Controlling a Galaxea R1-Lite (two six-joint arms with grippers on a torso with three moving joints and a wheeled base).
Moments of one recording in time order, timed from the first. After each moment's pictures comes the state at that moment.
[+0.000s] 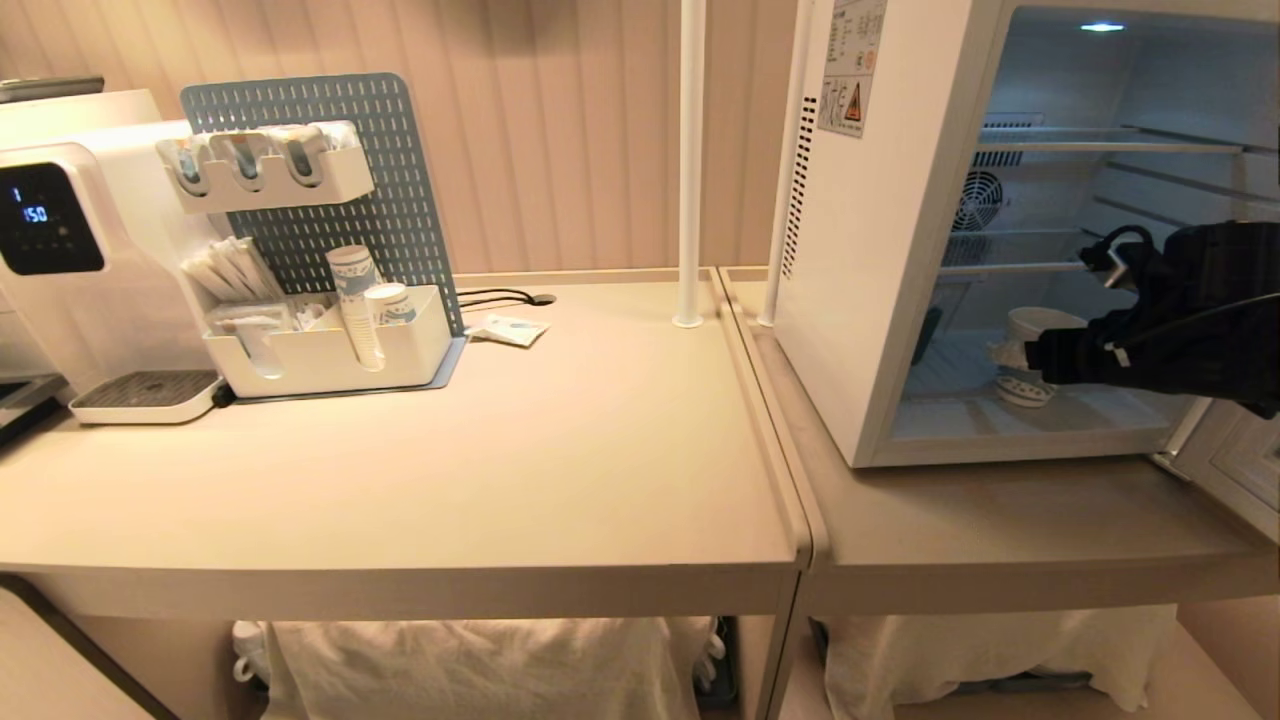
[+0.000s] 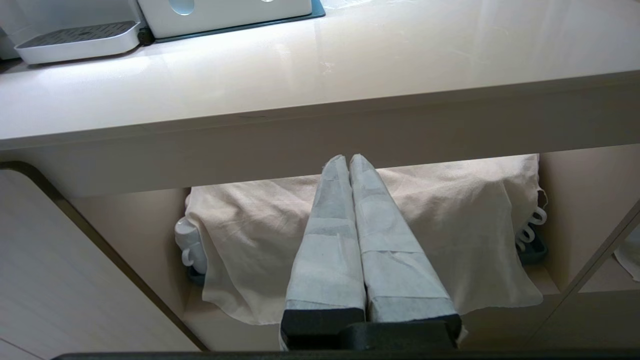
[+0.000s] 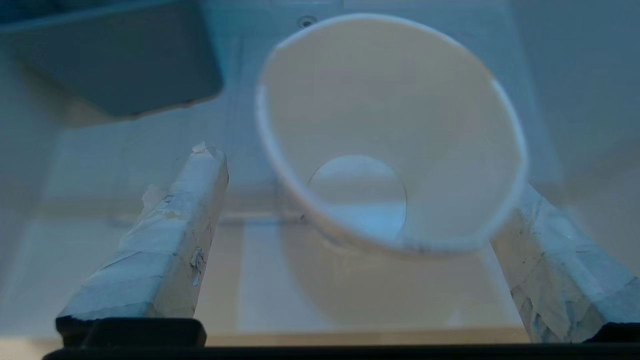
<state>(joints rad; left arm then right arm) 0.00 0.00 0.00 0.00 -0.02 0.09 -0.16 1.90 -1.20 -0.25 0.14 -0.13</state>
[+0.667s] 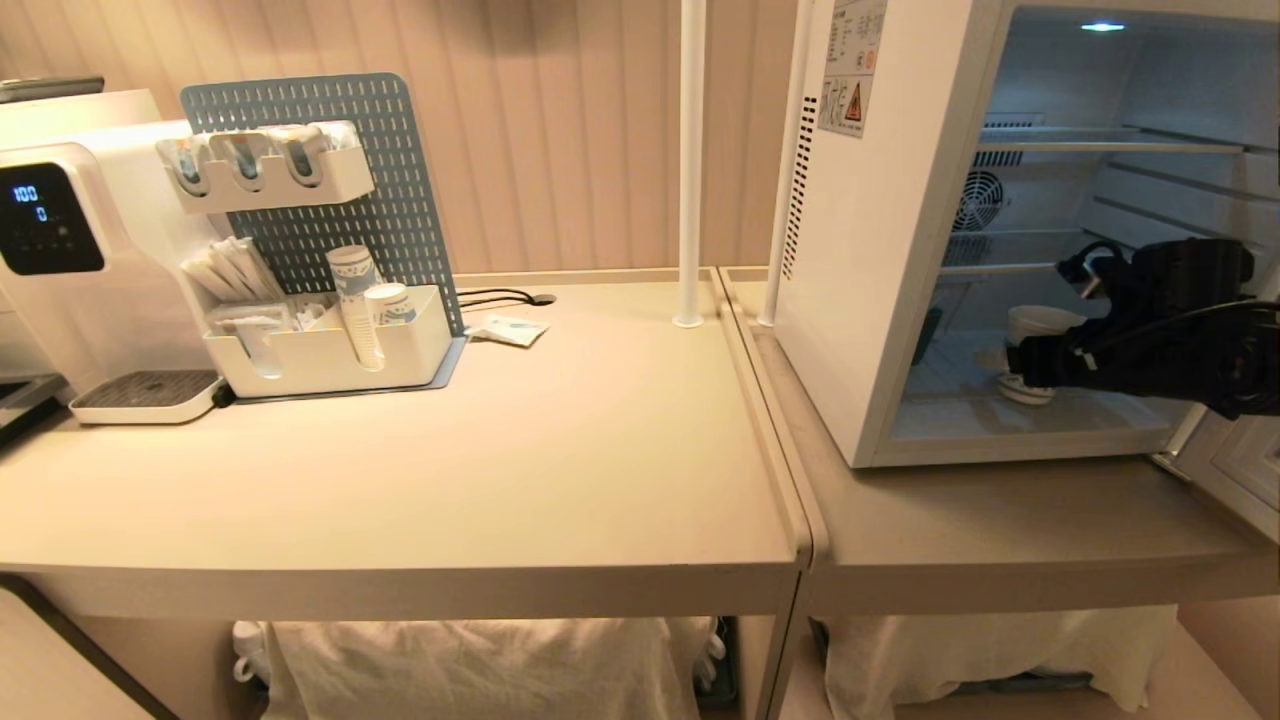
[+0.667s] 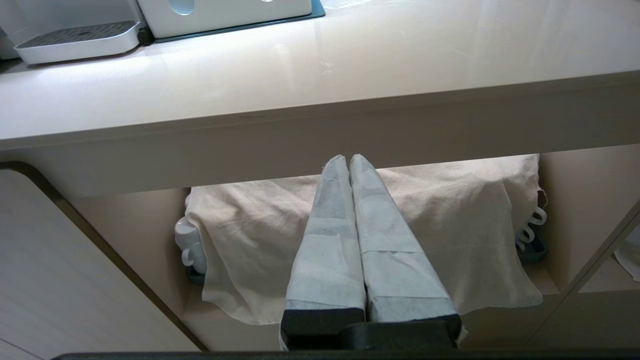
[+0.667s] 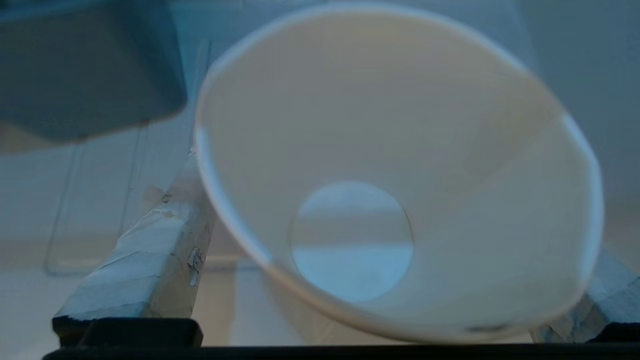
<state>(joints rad) 0.00 0.00 0.00 0.00 -0.02 0.09 -0.17 2.01 -1.27 -0.28 0.14 -0.12</state>
